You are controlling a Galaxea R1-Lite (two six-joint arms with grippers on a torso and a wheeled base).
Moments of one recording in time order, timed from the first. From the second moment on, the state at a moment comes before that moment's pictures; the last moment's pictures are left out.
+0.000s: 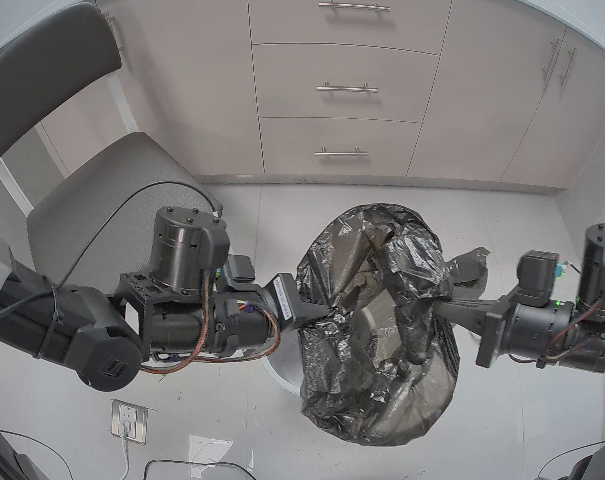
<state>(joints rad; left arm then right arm) -0.68 1.82 -0.85 -0.53 -0.35 -0.94 0.66 1.38 -0.54 -0.56 0.04 0.24</state>
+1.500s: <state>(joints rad) -0.29 1.95 -0.76 -0.75 -0.50 -0.93 0.79 2.03 -0.80 -0.85 -0.01 0.15</state>
